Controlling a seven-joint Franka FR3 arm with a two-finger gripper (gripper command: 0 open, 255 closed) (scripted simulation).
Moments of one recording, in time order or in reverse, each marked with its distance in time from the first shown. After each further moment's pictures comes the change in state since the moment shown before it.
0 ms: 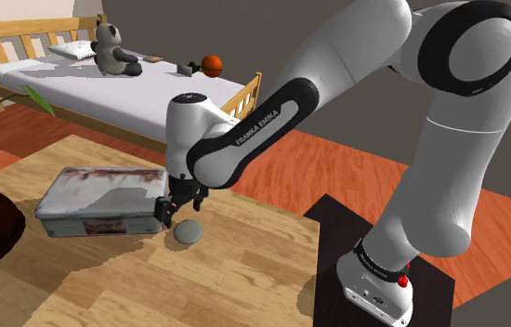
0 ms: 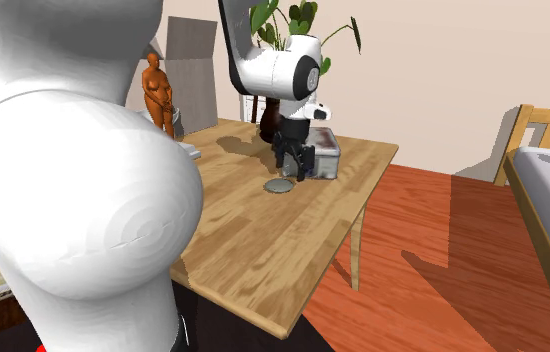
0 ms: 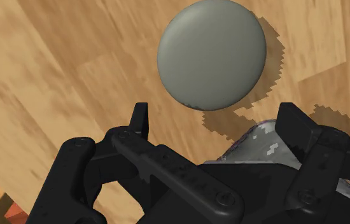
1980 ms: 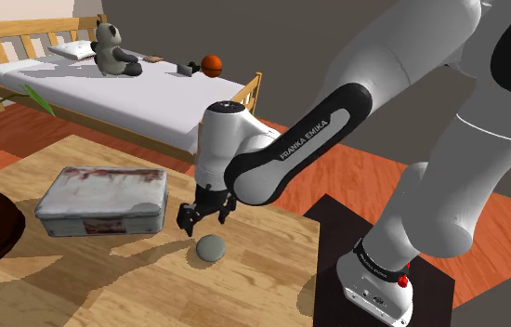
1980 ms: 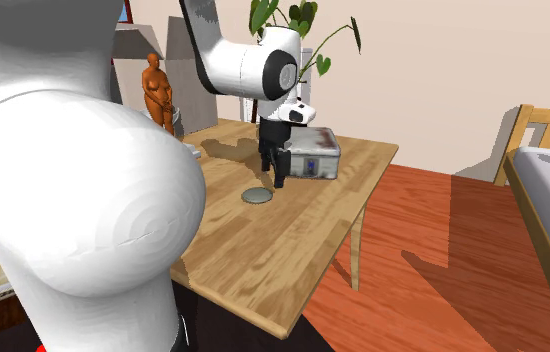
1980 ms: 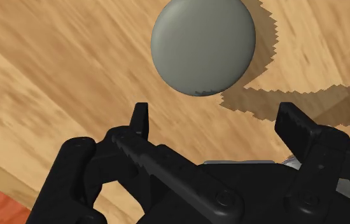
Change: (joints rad) arm 0.027 -0.219 0.024 -0.270 0.118 0.088 0.218
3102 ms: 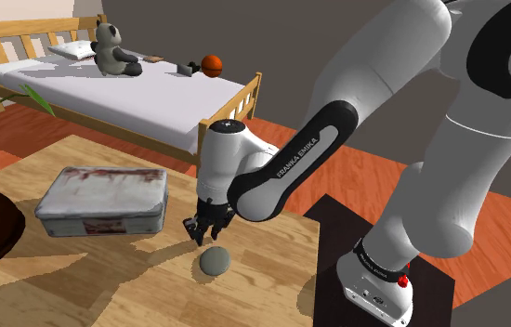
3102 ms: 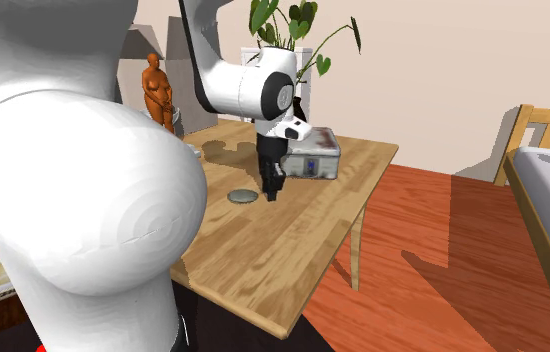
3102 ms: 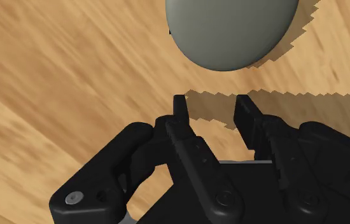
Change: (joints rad) arm 0.014 0.078 -0.007 -0.031 -0.038 0.109 0.057
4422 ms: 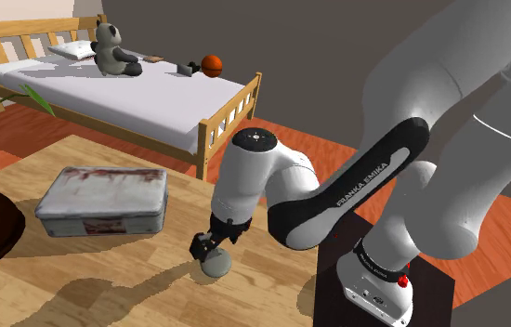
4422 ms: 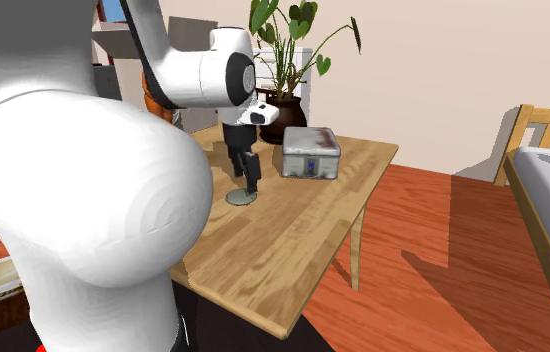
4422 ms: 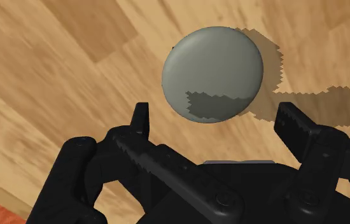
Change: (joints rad) arm 0.080 -0.200 0.076 -0.147 -0.082 0.012 0.119
